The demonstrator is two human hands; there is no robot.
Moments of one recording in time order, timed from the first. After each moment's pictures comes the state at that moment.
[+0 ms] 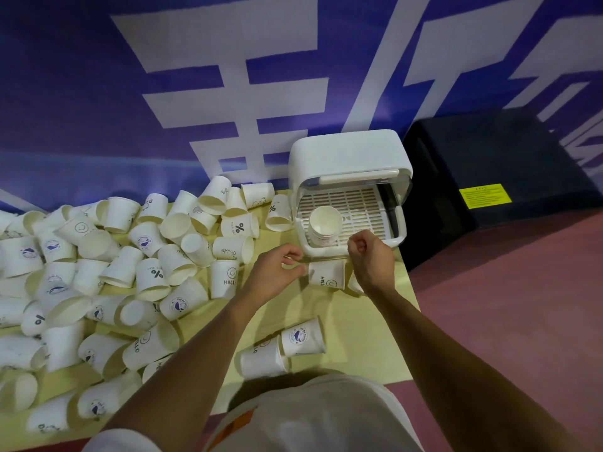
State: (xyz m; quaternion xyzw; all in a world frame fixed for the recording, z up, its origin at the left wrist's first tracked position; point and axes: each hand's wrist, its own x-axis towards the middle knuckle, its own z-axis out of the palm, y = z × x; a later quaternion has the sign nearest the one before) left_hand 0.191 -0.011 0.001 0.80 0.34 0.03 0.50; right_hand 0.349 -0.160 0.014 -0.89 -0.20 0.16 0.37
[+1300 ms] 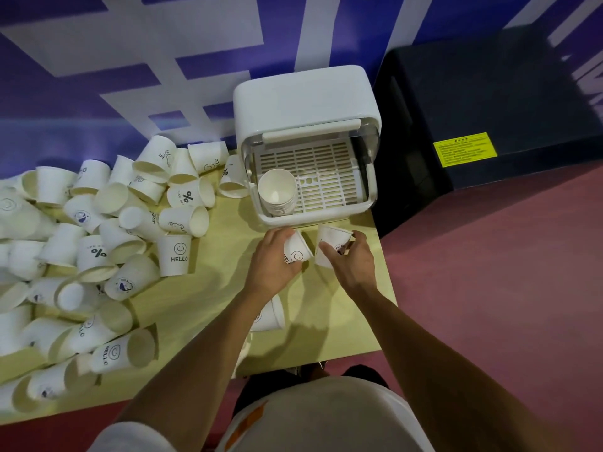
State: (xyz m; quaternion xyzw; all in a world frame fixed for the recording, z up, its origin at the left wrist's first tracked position) left_hand 0.250 -0.091 -0.061 0.85 0.37 0.00 0.38; right_hand 0.368 -0.224 -0.053 -0.86 -0.07 0.29 0.40
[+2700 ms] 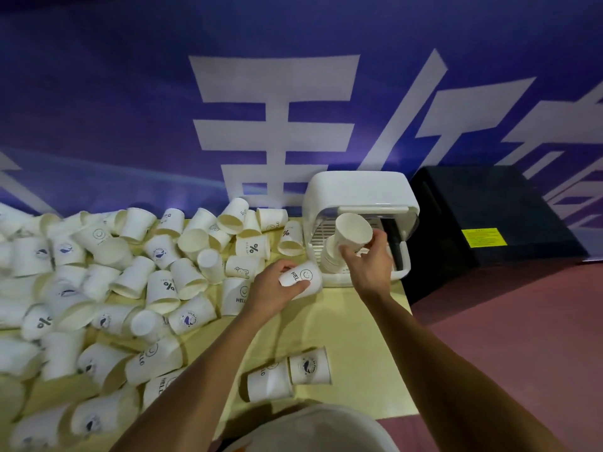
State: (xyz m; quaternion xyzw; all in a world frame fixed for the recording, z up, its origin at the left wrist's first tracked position) left_hand 0.159 0.003 0.017 0.76 0.38 0.11 0.52; right_hand 0.323 -0.116 0.059 -0.85 -0.19 0.10 0.49
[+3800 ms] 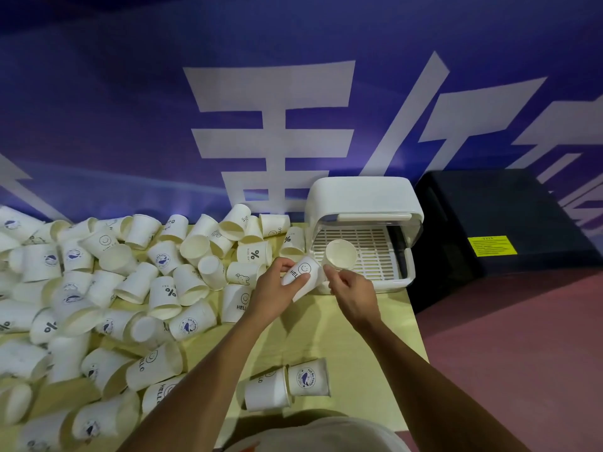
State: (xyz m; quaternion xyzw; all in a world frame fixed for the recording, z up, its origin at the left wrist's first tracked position) left_hand 0.181 0.004 0.022 0.73 0.41 0.13 0.53; right_hand 0.311 -0.126 0.028 -0.86 -0.25 0.24 0.37
